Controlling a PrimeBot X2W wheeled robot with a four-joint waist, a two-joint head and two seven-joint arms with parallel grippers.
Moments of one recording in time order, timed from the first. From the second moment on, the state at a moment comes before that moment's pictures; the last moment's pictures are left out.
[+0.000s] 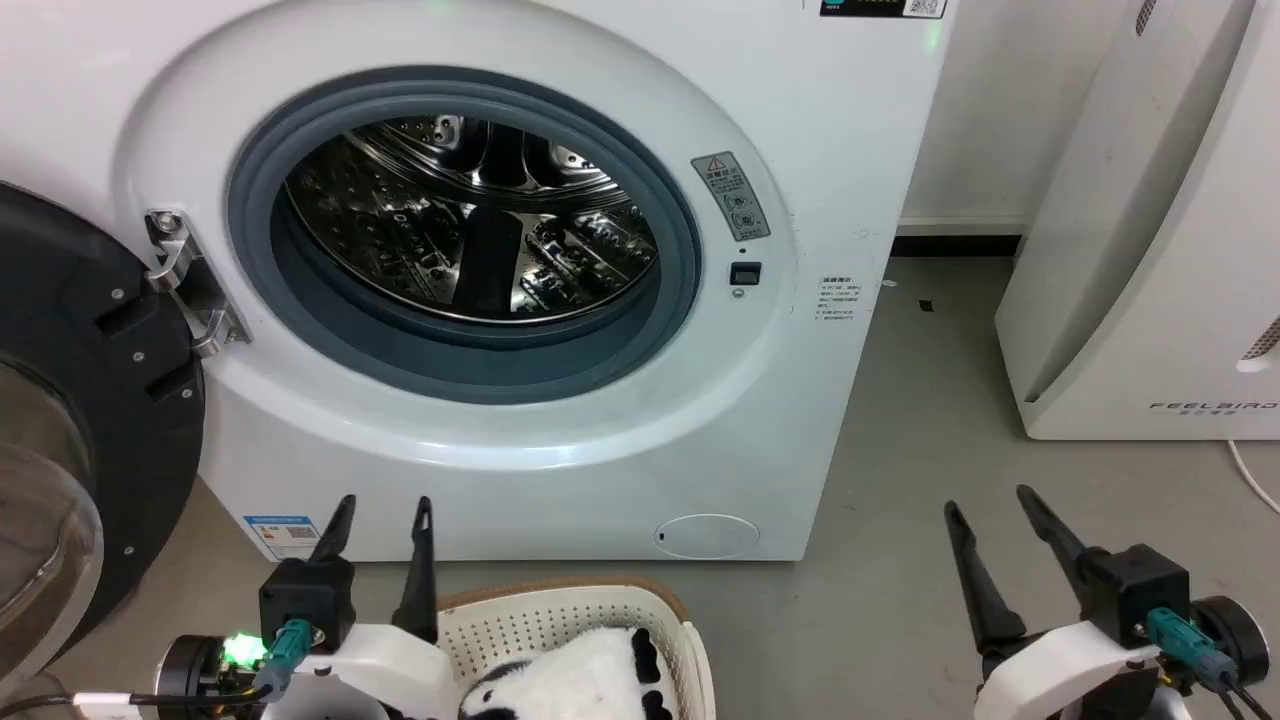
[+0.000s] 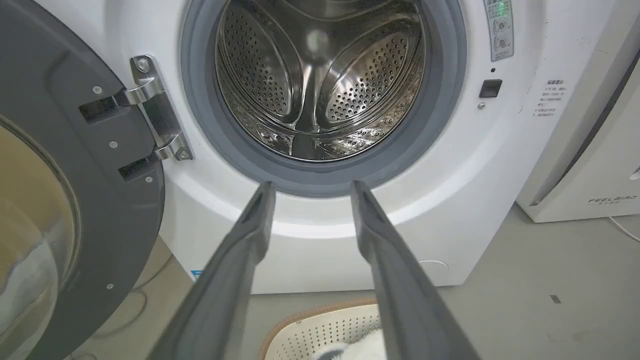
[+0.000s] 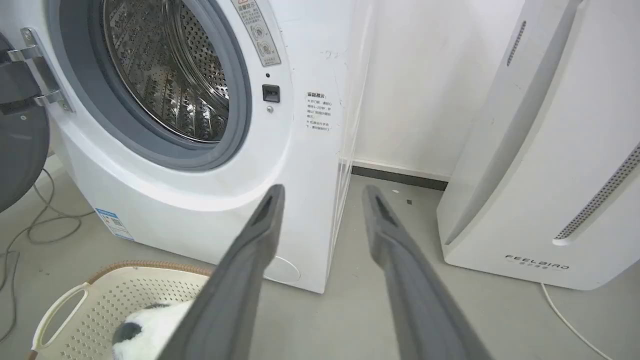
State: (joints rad) left arm 0.02 0.05 -0.01 0.00 0.00 0.00 0.00; right arm 0.01 -0.05 0.00 0.00 0.01 0.13 0.00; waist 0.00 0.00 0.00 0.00
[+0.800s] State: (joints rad) left arm 0.02 0.05 -0.04 0.07 -0.02 0.01 -0.05; right arm 0.01 -0.05 -0.01 0.00 0.02 0.13 -0.04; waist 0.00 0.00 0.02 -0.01
